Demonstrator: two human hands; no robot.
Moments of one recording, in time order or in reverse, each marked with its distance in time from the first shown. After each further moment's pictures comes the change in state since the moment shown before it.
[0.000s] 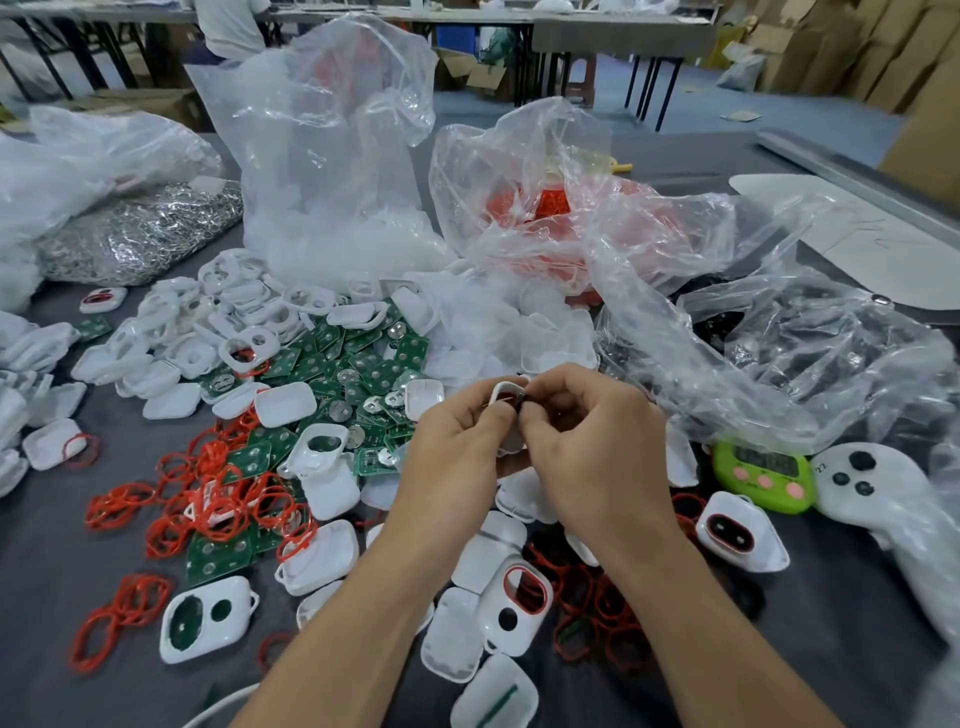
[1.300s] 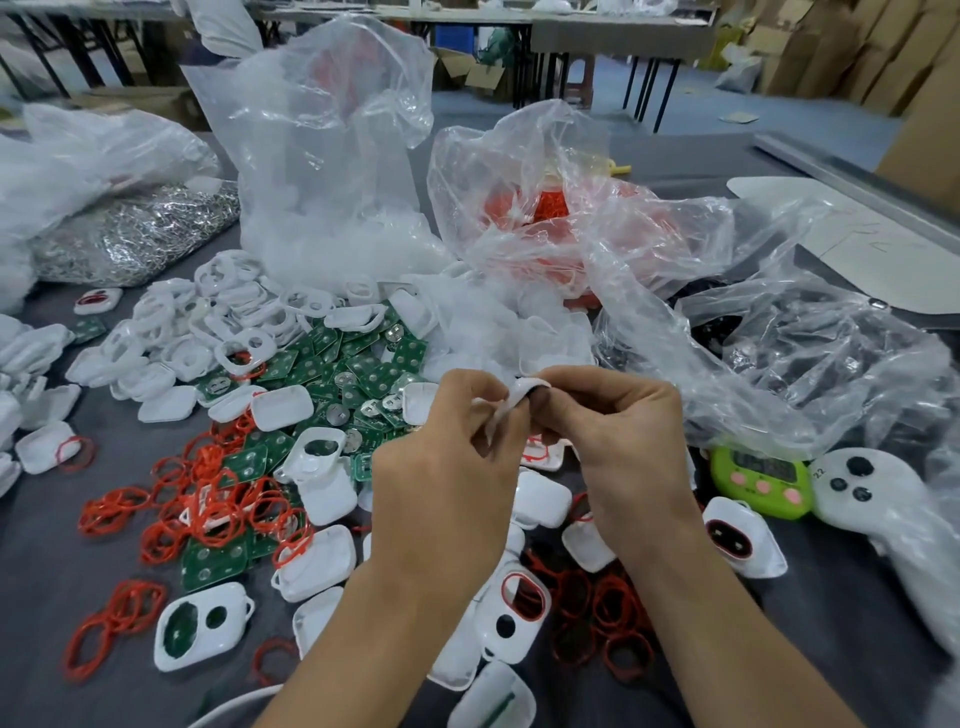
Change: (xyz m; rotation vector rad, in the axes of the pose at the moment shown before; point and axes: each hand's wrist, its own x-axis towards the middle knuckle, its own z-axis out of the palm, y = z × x) left_hand -0.018 0.002 0.006 0.879 0.500 0.716; right_hand 0.007 0.002 -0.013 0.759 -0.126 0.212
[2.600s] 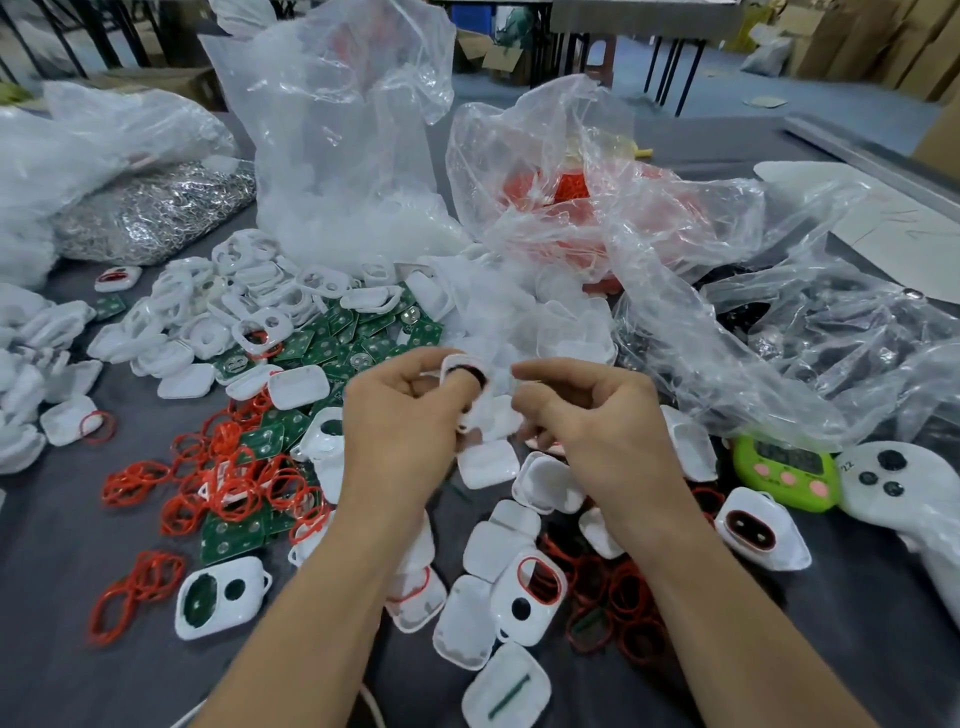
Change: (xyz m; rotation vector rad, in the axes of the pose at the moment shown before) left_hand 0.030 -0.029 -0.008 -0.581 -0.135 -0.686; right_hand 0.003 0.010 0.009 -0.280 -0.035 0.127
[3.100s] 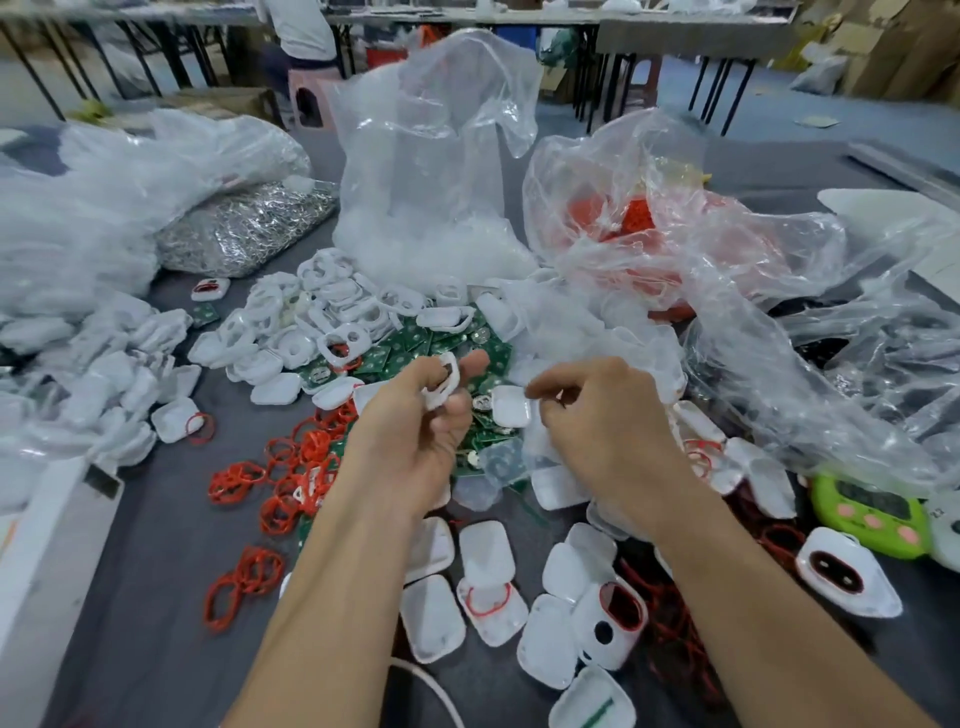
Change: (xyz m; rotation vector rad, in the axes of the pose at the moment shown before) left_hand 0.042 0.011 -0.053 -0.712 -0.108 -0.460; right_hand 0.029 -0.017 0.049 -0.703 -0.043 -0.201
